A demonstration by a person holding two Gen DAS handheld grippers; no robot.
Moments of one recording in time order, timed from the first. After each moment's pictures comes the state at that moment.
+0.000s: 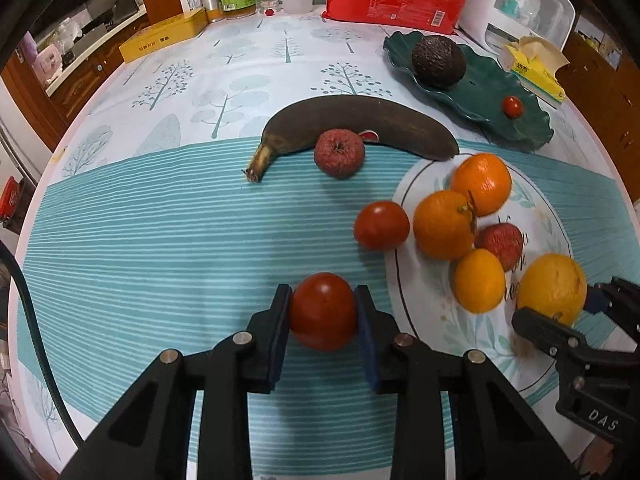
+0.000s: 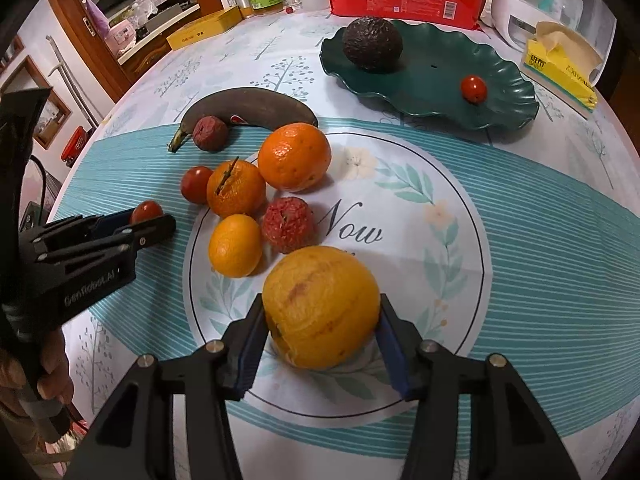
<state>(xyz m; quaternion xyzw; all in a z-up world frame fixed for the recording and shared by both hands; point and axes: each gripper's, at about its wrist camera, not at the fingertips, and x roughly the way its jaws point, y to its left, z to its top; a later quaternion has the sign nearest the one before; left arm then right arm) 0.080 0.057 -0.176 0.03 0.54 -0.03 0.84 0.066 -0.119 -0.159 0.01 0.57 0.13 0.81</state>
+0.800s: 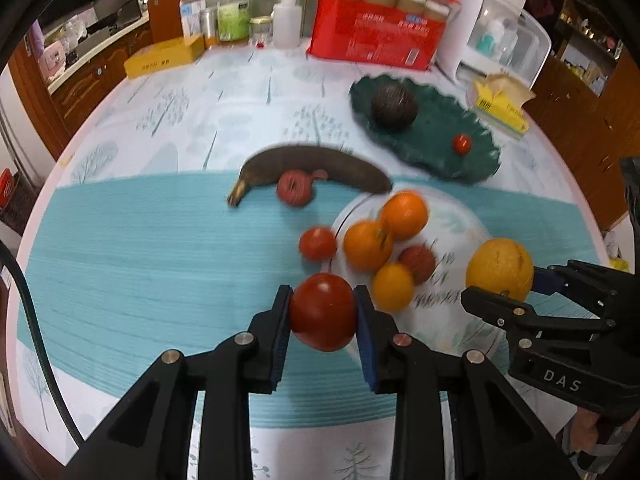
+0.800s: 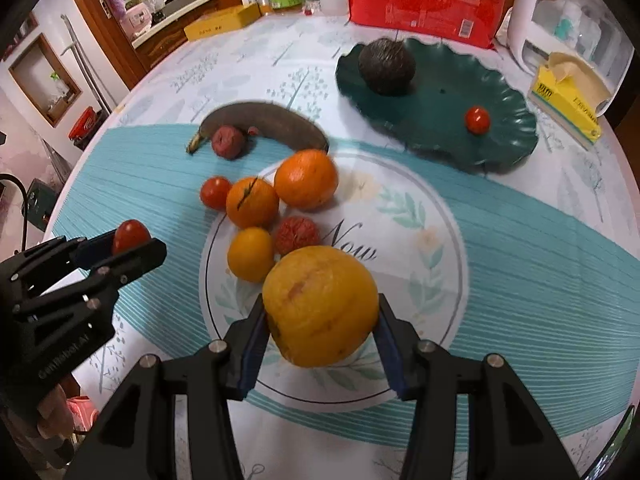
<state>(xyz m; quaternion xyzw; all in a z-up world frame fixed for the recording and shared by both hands) 0.054 0.038 -0.113 -0.02 0.51 -0.06 0.86 0.075 -0.126 -0.120 -0.02 0.57 0.14 0.81</state>
